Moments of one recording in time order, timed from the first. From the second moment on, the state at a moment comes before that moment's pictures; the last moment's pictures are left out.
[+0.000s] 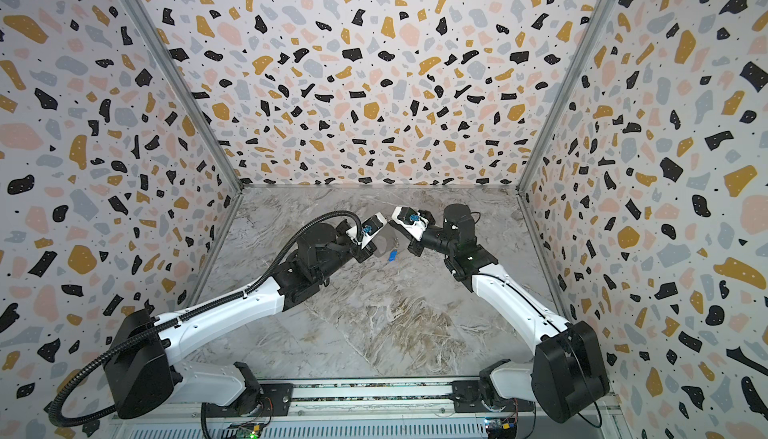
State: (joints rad) left arm -0.82 1.37 0.98 0.27 -0.11 0.51; right arm 0.45 1.29 0.94 0.15 -0.60 -0.49
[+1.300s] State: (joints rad) left arm -0.85 1.36 1.01 0.21 -0.24 0.60; right arm 0.44 1.36 1.18 -0.23 -0.69 -0.11
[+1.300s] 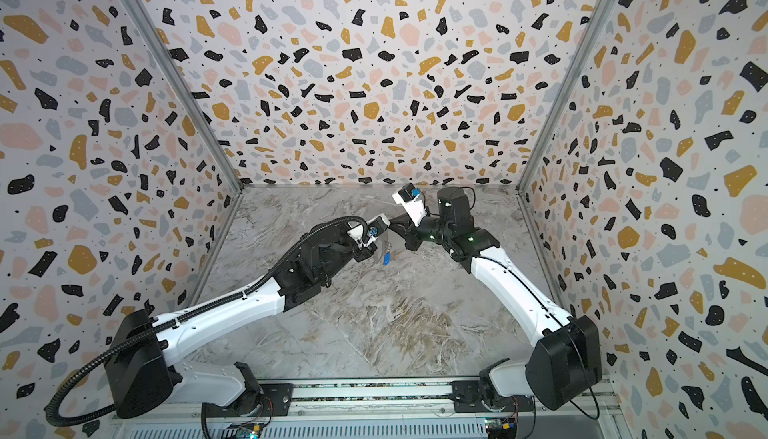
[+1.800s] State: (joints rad) left arm -0.85 1.36 1.02 0.20 -0.22 0.59; right arm 0.44 1.40 1.23 -0.28 -0.71 -0.08
